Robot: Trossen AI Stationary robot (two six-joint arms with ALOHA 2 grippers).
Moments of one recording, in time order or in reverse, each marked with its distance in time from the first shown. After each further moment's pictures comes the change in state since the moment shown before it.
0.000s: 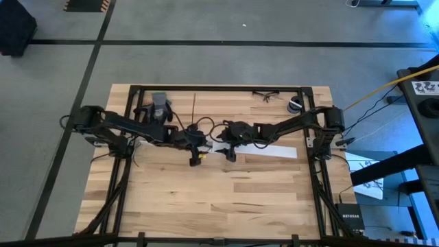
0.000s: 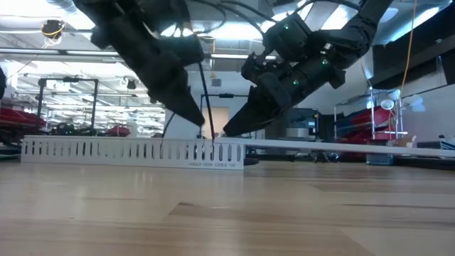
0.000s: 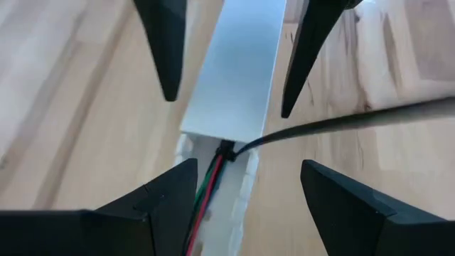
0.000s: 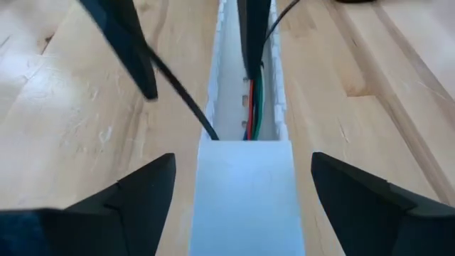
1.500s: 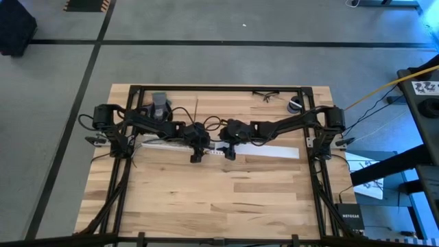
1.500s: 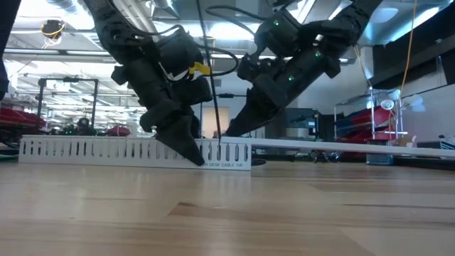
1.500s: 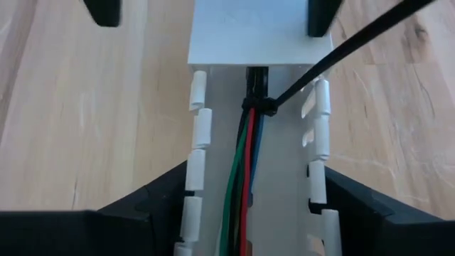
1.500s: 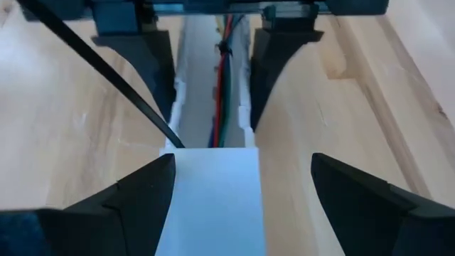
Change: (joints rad) left arm 0.139 0.206 0.000 0.098 0.230 0.224; right arm 0.000 -0.011 0.088 -0.208 0.059 -0.020
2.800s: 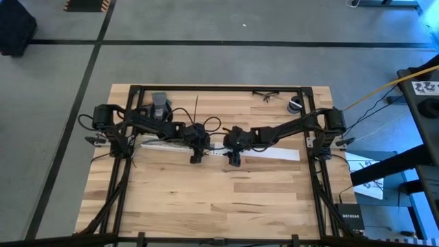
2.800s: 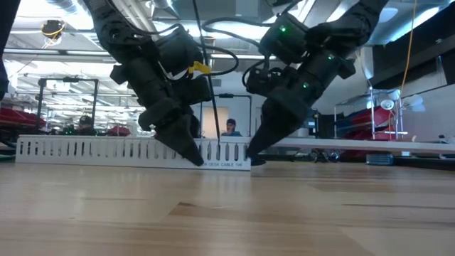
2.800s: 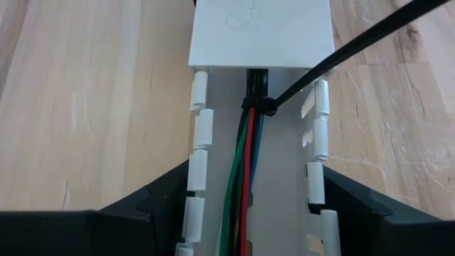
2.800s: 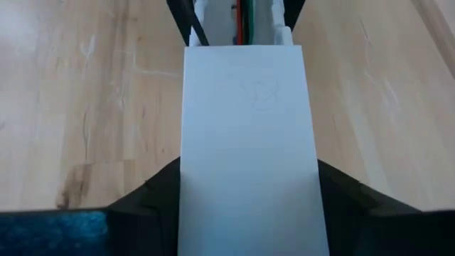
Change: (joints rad) left arm -0.013 0.000 -0.001 -0.005 0.001 -0.015; right arm 0.065 0.001 -0.033 -0.114 0.028 0.090
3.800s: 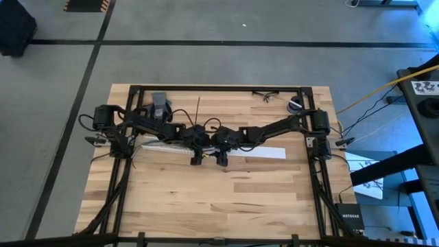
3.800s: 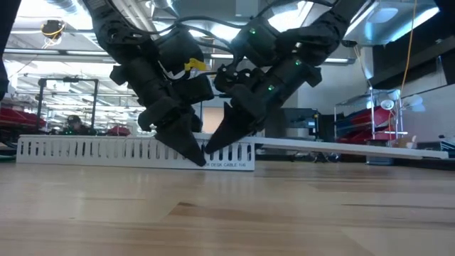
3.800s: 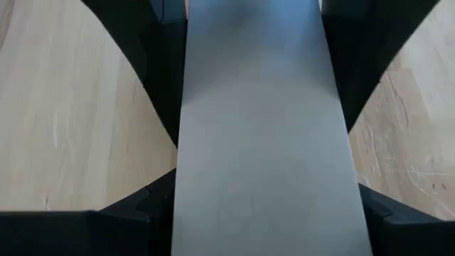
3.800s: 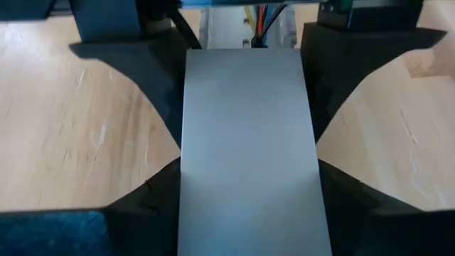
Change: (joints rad) left arm -0.014 0.003 -0.001 0.035 0.001 0.003; right arm 0.000 0.185 0.188 0.071 -0.068 -0.015
